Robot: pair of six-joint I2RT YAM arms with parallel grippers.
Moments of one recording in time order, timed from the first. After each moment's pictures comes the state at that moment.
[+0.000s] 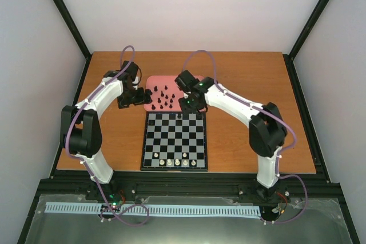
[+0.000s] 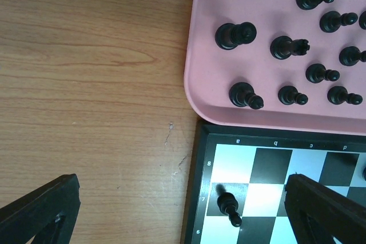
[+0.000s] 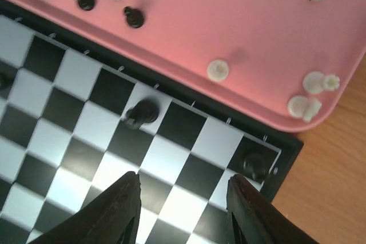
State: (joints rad) left arm -0.21 1.73 1.36 -0.94 0.05 -0.37; right arm 0.76 1.88 1.60 -0.91 0.05 0.34
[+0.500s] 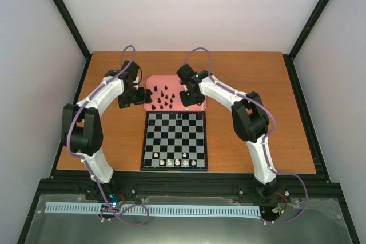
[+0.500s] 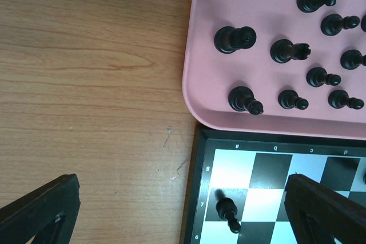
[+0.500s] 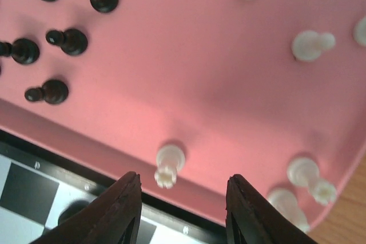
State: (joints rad) left arm -0.21 1.75 1.37 -0.94 0.05 -0.37; right arm 0.65 2.17 1.81 -0.89 0.02 0.28
